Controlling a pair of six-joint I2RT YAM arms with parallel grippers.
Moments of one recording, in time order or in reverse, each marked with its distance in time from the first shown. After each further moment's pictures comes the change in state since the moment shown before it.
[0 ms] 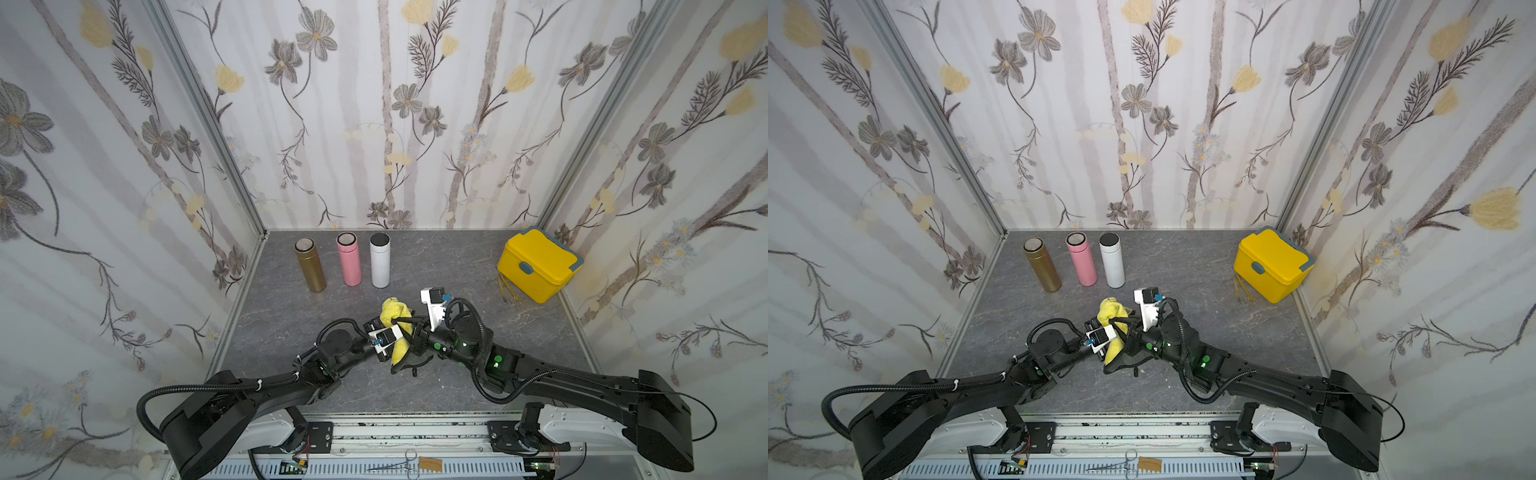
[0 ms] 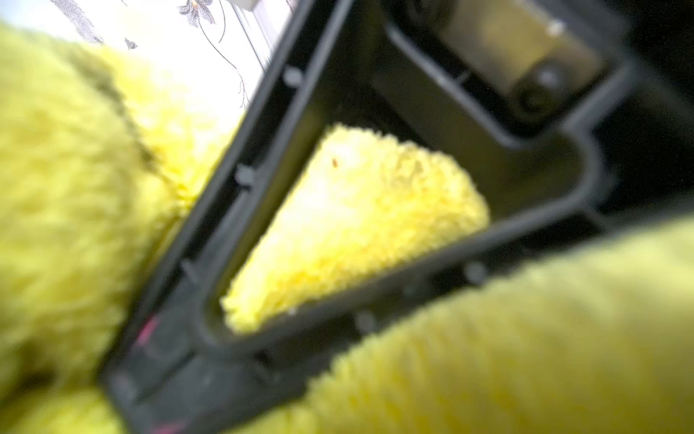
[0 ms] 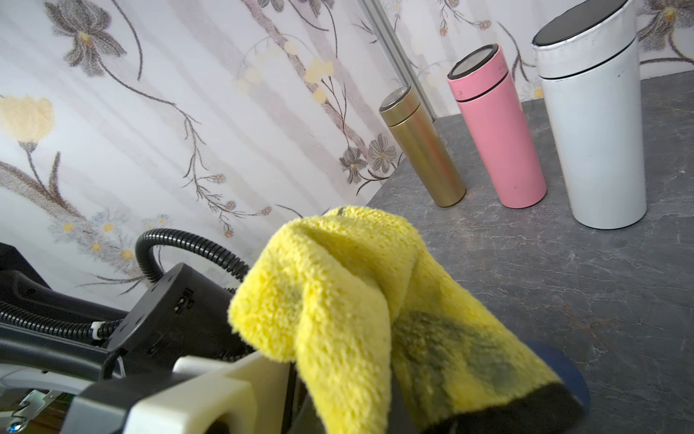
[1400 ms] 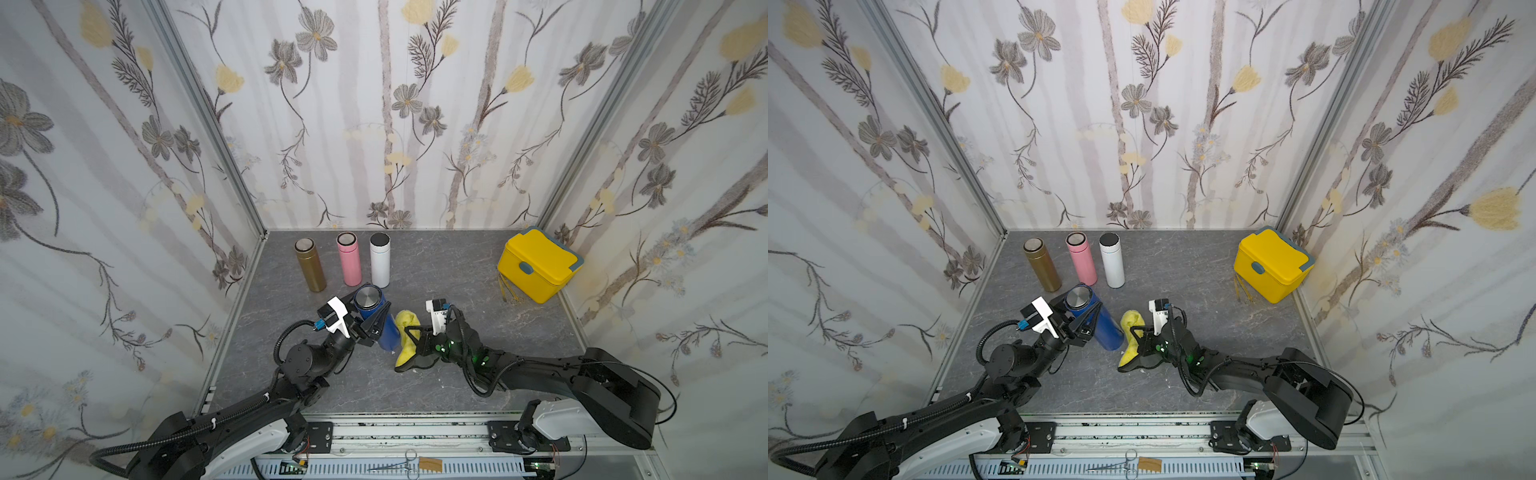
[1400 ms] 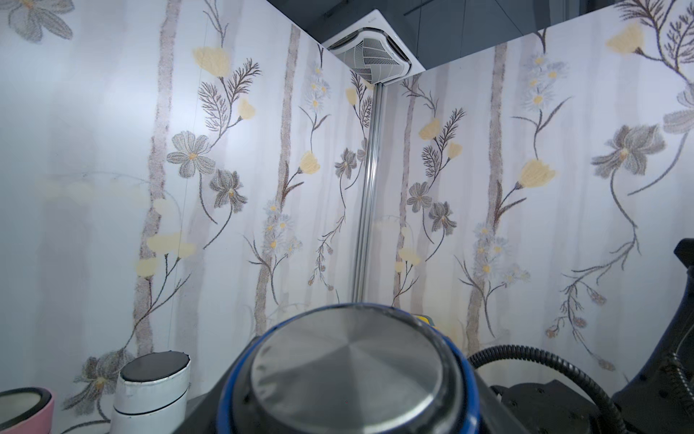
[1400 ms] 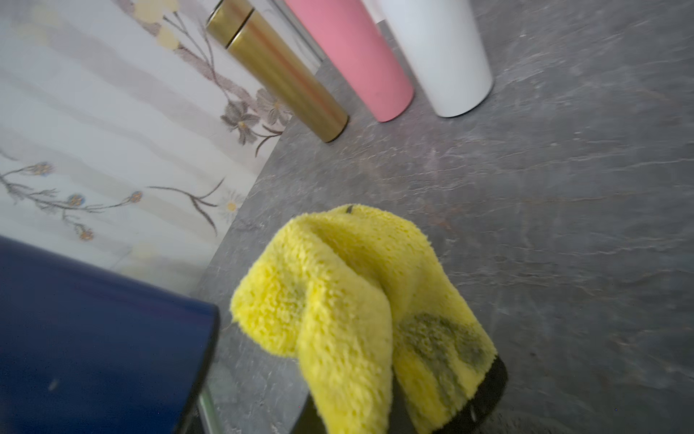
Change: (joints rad) left arm 0.004 -0.296 0.015 0.176 -0.298 -0.574; right arm -0.113 0.238 -0.173 0.200 -0.046 0.094
